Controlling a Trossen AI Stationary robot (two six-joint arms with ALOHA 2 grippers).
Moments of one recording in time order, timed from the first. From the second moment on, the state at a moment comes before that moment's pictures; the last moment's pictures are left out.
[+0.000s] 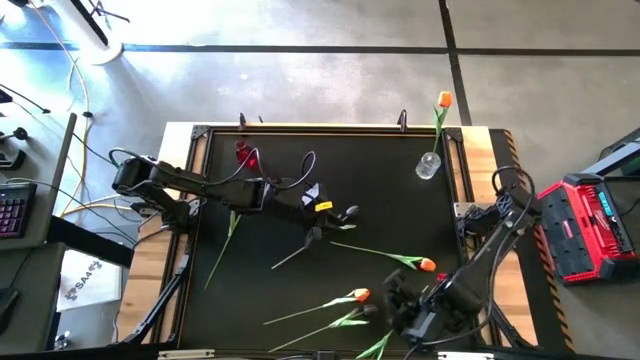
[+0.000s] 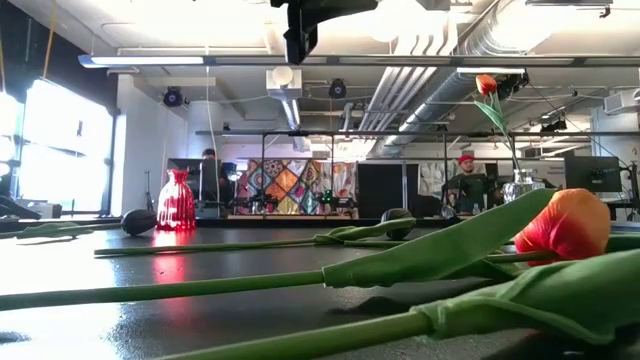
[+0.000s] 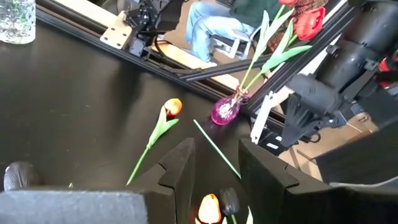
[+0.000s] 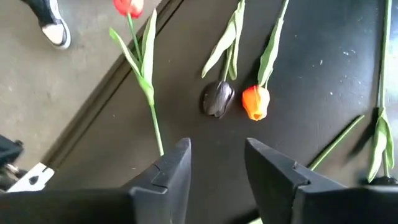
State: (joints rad) left arm -0.10 1.59 1.15 0.09 0.09 -0.51; right arm 0.85 1.76 1.62 -1.14 0.19 0.16
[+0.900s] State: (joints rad) left arm -0.13 1.59 1.15 0.03 0.09 -0.49; right arm 0.84 2.06 1.62 -0.94 -0.01 -0.07
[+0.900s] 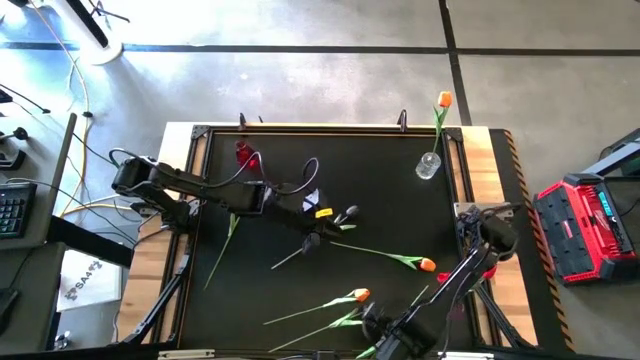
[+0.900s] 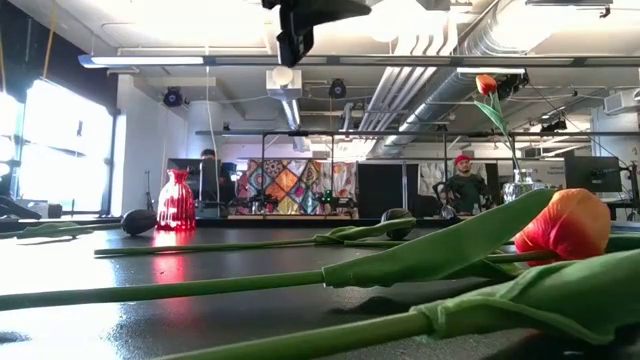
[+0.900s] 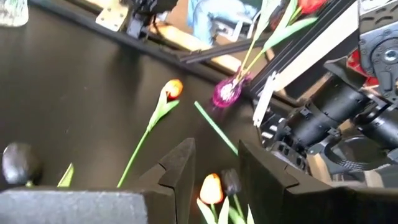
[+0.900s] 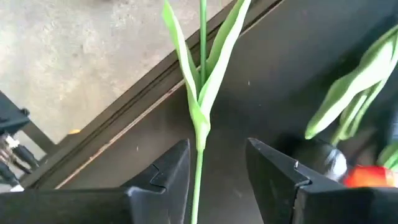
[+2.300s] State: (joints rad) left arm -0.03 1.54 1.15 -0.11 0.20 -0.39; right arm 0.78 1.93 1.62 -0.97 0.29 0.44
